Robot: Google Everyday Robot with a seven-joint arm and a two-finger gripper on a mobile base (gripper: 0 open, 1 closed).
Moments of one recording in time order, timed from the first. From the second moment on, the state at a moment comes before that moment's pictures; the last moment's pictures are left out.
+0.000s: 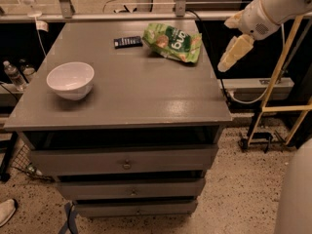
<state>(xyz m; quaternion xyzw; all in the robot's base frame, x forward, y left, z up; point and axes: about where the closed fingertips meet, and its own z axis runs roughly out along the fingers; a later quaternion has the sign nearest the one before) 0.690 -0.204 0.924 -0.60 0.73 0.07 0.32</state>
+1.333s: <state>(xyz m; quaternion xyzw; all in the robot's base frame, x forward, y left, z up) 0.822 -0.141 0.878 -0.50 0.76 0.04 0.42</state>
